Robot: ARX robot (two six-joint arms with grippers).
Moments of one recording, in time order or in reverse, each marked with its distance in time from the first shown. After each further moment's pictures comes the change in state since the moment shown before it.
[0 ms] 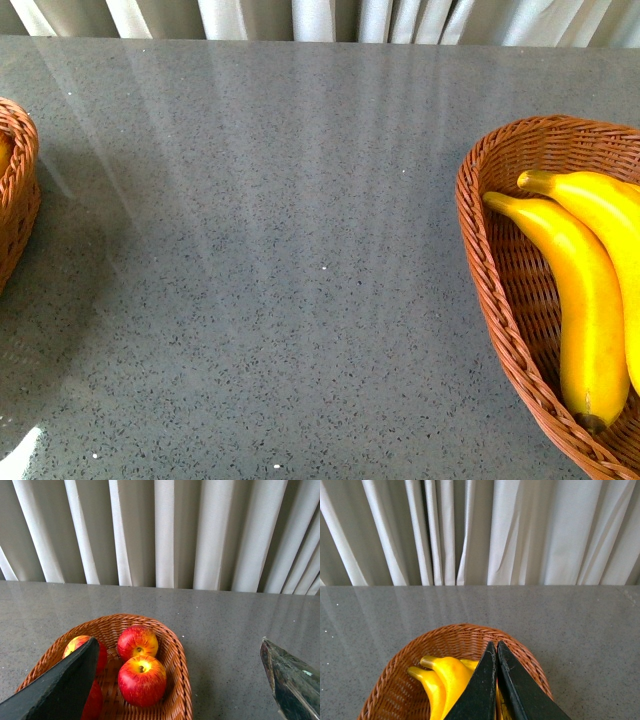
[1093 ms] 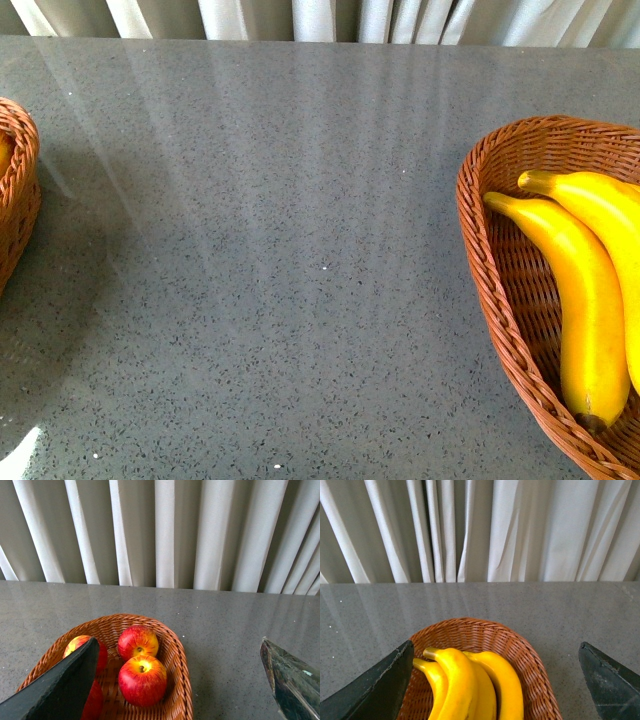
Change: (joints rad) left arm 0.000 0.000 0.000 0.000 0.000 0.000; right arm 0.000 -0.230 0.000 -0.235 0.000 0.003
